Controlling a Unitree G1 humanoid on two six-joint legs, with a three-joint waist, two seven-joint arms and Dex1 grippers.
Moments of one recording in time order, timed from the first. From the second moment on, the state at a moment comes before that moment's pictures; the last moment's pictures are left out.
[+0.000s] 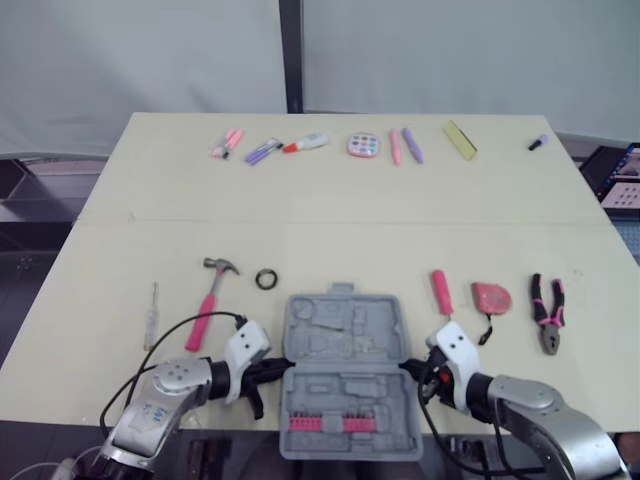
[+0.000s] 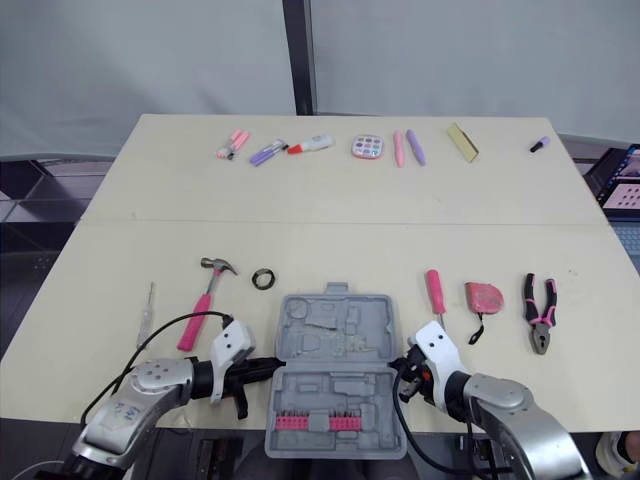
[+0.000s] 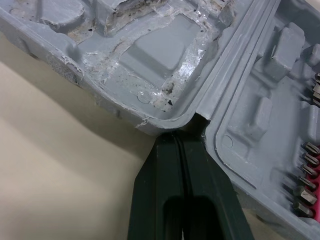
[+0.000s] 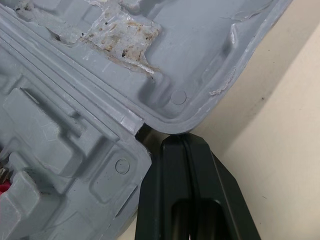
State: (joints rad) left arm 0.05 0.53 -0.16 -0.26 -0.19 0.51 -0.80; right arm 0.17 -0.59 0.04 -0.52 0.34 0.83 0.59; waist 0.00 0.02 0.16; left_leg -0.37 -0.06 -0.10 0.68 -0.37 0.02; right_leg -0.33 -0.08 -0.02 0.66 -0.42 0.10
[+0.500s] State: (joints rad) left arm 0.04 0.56 -0.15 -0.26 -0.21 0.51 -0.81; right arm 0.19 -0.63 0.03 -0.52 0.36 0.81 0.60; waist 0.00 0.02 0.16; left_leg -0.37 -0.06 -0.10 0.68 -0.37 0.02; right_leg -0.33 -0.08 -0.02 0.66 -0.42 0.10
